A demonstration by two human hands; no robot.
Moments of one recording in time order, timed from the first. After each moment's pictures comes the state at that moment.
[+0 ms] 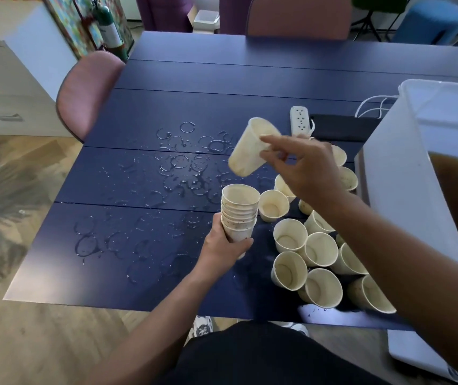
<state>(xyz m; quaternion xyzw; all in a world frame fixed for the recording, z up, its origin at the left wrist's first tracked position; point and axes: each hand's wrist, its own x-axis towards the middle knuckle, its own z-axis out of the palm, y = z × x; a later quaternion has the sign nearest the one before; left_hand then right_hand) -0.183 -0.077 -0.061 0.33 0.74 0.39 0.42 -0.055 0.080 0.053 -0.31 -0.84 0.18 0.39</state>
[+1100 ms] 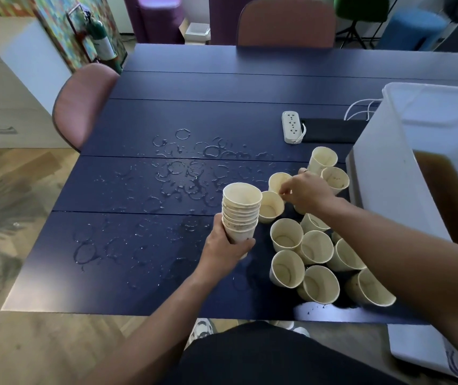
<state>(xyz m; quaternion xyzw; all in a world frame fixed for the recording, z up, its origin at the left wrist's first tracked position) -0.178 -0.078 -0.055 0.36 0.74 0.40 0.40 -0.020 0.128 -0.035 -0.45 -0.89 0.09 -0.02</state>
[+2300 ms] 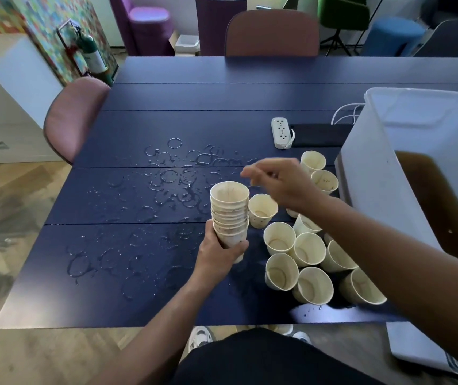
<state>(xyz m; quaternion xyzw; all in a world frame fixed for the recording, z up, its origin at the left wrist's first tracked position) -0.176 -0.077 -0.062 0.34 0.74 0.43 0.40 -0.050 0.070 0.055 -0.33 -0.85 0.31 0.26</state>
